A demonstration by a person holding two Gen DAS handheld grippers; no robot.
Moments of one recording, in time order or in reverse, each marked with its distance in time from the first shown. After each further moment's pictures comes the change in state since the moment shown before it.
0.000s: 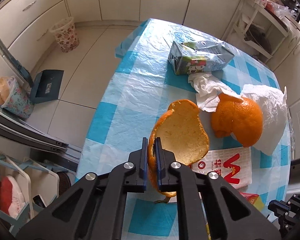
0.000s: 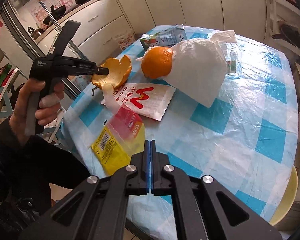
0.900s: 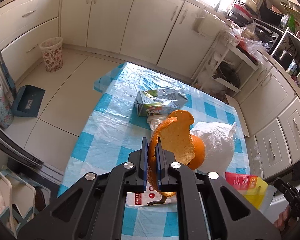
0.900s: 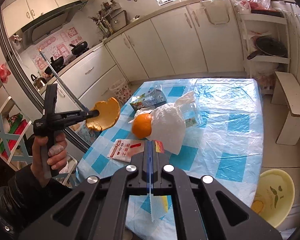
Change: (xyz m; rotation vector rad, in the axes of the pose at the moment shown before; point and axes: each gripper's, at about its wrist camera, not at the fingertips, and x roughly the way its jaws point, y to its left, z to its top) left arm -0.076 -0.016 0.000 -0.042 -0.245 -0.229; right arm -0.100 -0.042 0.019 0.144 -0.342 0.015
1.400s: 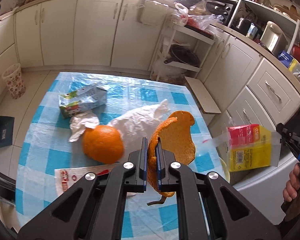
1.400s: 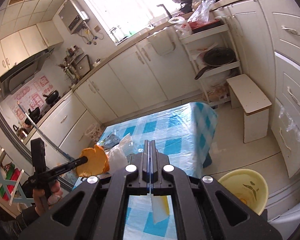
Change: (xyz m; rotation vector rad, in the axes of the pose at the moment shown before) left arm 0.009 -0.142 -0.040 0.247 0.009 -0.177; right arm -0.115 -0.096 0.003 0.232 -0.261 -0.171
